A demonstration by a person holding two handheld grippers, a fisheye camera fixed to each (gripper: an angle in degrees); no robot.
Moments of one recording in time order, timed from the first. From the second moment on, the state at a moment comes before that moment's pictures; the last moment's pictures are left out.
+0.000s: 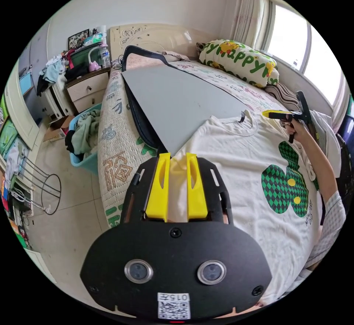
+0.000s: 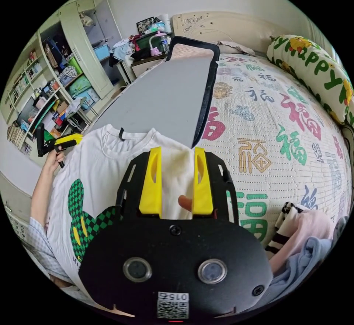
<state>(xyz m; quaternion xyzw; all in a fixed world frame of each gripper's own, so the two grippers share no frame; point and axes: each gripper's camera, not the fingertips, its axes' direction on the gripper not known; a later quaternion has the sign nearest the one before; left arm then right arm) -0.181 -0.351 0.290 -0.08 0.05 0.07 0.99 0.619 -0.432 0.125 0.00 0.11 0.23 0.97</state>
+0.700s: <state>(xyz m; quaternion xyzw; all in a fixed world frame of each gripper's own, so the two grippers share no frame) -0.174 -0.362 0.322 -0.09 -0.03 0.06 0.99 0.567 -0.428 0.141 -0.07 0.28 0.17 0.94</state>
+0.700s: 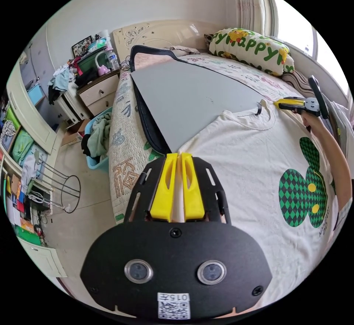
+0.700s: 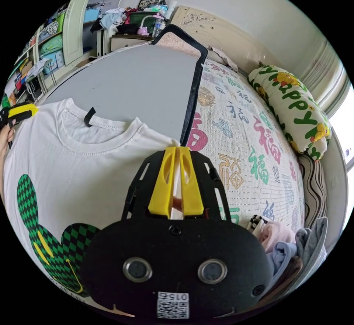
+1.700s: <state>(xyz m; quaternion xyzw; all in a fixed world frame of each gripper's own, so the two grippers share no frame) -0.195 -0.027 0.082 -0.08 0.23 0.05 0.97 0.288 0.021 -0.119 0.09 0.06 0.26 0.96</state>
